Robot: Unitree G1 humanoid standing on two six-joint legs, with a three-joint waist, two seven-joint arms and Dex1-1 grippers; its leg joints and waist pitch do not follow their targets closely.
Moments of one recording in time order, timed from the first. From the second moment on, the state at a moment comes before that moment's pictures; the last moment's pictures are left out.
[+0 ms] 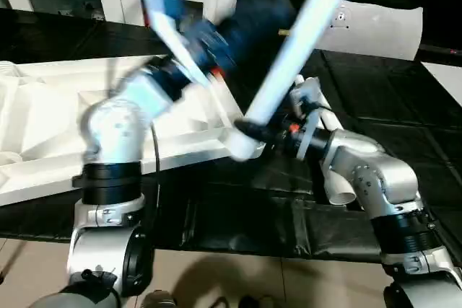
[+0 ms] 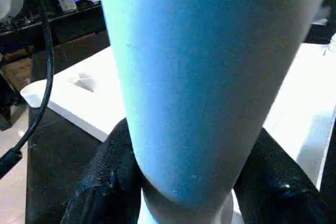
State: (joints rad) left arm -0.82 0.10 0.27 0.06 -0.80 0.65 -0.64; right arm -0.53 -0.27 0.08 0.13 0.47 0.54 0.80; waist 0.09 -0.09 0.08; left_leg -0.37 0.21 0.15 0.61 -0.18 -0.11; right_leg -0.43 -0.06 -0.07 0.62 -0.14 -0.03
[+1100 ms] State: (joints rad) left arm -0.79 0.15 -0.10 0.05 -0.26 0.47 -0.41; right arm -0.53 -0.26 0.13 0.18 0.32 0.42 0.74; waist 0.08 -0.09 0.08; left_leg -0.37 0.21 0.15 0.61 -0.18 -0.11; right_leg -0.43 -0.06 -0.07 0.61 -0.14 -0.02
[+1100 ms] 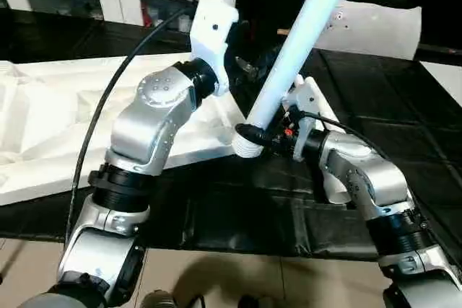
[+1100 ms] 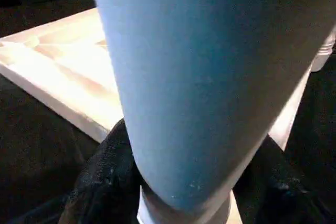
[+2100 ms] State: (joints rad) left arm -0.72 0.42 -0.29 0.54 -0.11 0.35 -0.94; right arm -0.43 -0.25 -0.01 0.12 0.35 0.42 0.57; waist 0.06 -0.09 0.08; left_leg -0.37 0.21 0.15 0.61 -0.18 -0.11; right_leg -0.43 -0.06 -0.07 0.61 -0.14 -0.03
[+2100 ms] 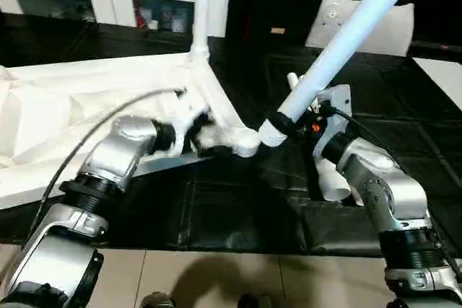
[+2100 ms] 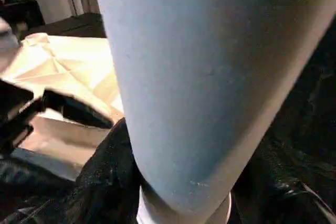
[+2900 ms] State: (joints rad) left arm -0.74 0.43 -0.31 0.64 -0.05 0.30 -1.00; right arm -0.42 -0.23 0.02 0.10 0.33 0.42 0.55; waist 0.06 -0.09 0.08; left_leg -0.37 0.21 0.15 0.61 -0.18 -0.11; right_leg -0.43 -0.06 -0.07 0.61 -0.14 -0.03
